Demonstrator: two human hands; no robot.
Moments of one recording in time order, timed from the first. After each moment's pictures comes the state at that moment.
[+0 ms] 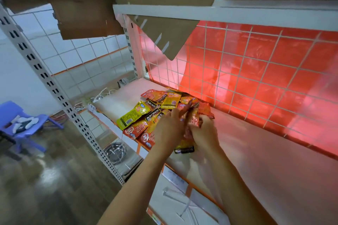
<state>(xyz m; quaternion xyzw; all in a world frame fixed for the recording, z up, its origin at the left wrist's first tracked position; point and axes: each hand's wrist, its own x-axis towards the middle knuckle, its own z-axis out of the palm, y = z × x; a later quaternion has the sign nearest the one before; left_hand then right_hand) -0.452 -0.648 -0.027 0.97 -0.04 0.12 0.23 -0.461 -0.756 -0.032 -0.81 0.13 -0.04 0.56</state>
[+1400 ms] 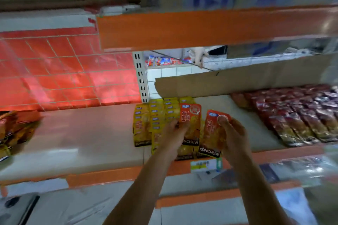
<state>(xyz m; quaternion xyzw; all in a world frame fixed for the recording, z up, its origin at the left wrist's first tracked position) -0.790 -1.068 -0.024 0.70 -0.18 -0.28 0.63 -0.901 -1.170 -0.022 -0.46 0.35 -0.38 0.73</state>
